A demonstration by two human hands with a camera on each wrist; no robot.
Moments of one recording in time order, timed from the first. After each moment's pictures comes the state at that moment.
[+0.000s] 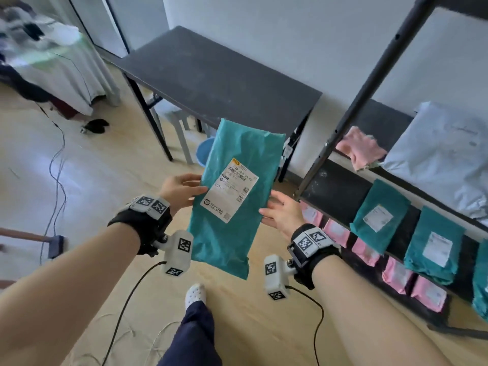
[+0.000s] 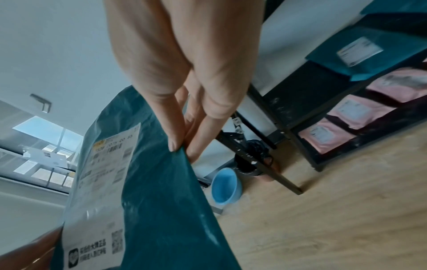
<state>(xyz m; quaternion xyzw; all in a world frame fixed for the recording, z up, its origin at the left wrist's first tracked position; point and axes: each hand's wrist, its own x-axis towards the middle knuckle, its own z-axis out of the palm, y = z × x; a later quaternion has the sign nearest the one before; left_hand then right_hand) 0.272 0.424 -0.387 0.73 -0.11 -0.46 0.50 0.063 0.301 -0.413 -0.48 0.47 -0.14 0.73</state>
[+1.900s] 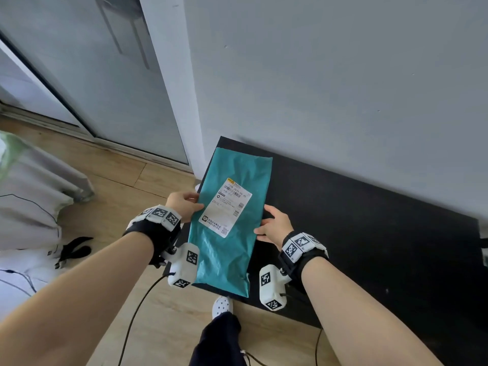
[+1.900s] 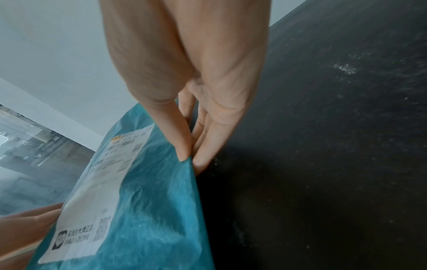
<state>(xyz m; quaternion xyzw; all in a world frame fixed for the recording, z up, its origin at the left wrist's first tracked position) 1.043 0.022 -0.435 0.79 -0.18 -0.52 0.29 0.820 -0.021 -0.449 -0.41 0.64 -0.09 0.64</state>
